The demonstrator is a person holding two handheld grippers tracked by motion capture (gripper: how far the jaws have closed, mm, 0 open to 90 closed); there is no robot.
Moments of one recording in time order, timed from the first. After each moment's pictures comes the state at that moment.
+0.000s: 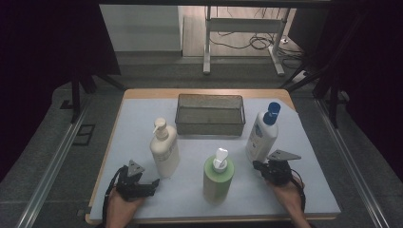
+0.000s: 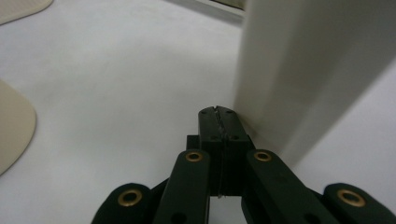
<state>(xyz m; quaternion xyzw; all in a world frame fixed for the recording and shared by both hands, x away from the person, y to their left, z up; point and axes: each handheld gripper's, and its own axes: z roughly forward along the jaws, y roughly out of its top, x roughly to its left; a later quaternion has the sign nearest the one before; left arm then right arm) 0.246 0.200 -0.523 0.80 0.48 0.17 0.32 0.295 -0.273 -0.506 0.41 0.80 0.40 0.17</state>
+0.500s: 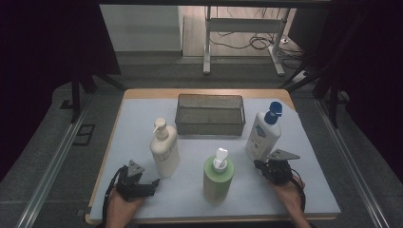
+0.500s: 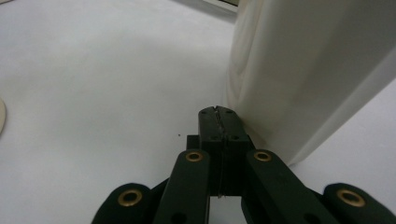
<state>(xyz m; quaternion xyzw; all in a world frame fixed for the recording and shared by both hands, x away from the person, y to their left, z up) 0.246 0.200 -0.523 0.80 0.48 0.17 0.32 0.298 -0.277 -0.510 0.42 0.80 0.38 0.18</state>
